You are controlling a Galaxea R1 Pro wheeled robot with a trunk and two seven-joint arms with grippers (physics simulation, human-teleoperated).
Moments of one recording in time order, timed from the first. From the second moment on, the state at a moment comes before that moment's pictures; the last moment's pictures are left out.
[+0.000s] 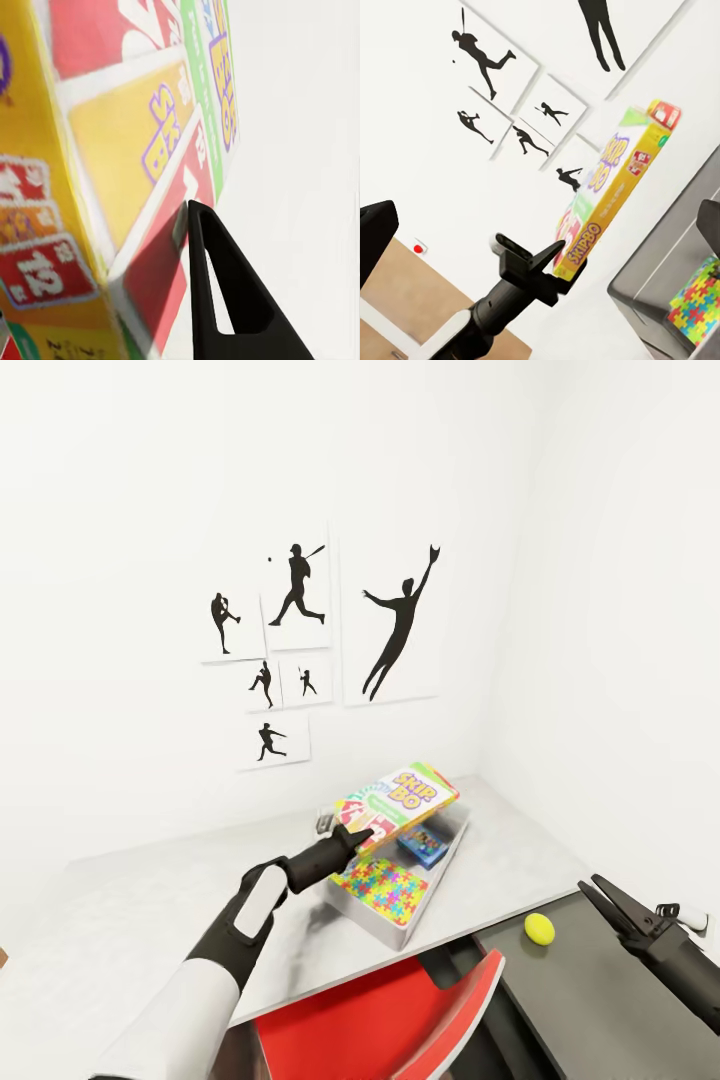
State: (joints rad) left arm -0.69 -0.17 -0.05 -0.75 0.89 0.60 -0.44; right arm -0.04 -0.21 -0.57 -1.51 -0.91 0.74 0.98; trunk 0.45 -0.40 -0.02
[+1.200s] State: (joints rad) left arm -0.69 -0.17 -0.27 -0.75 1.22 0.37 -0.15; right arm -0.04 -0.21 -0.57 -1.51 -0.91 0.74 0.98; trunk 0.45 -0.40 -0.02
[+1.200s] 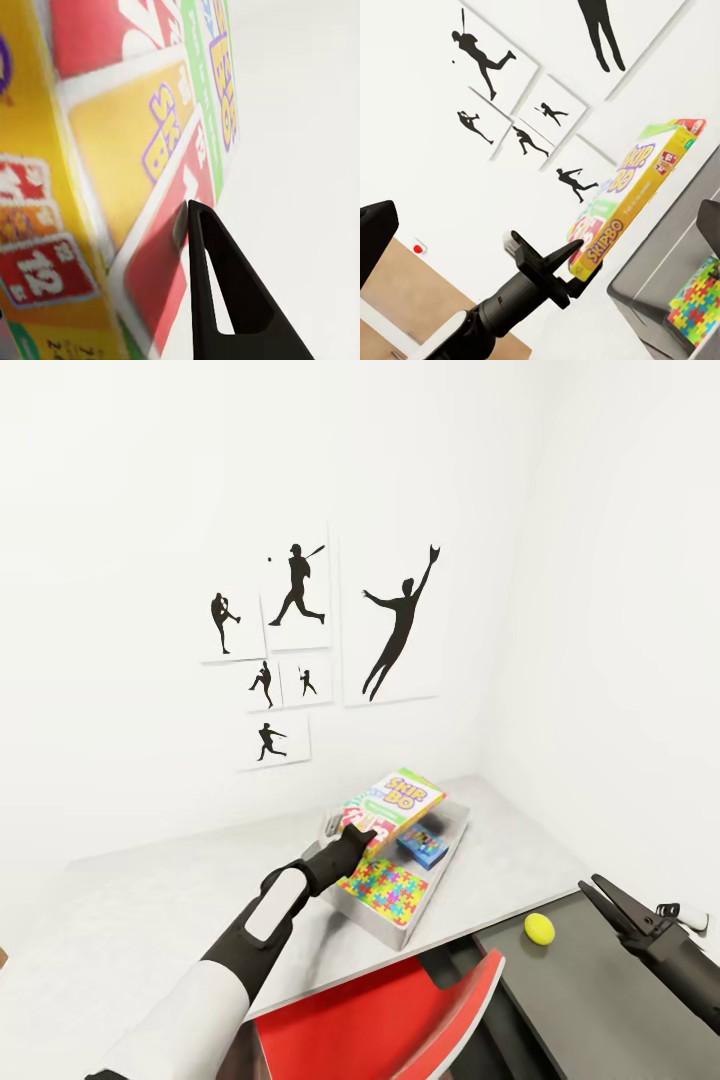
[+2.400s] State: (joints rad) left arm -0.69 -0.17 -0.43 -0.75 1.36 0.27 -0.03; right arm -0.04 -0.21 -0.57 -1.51 -0.91 0.74 0.98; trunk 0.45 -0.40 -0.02
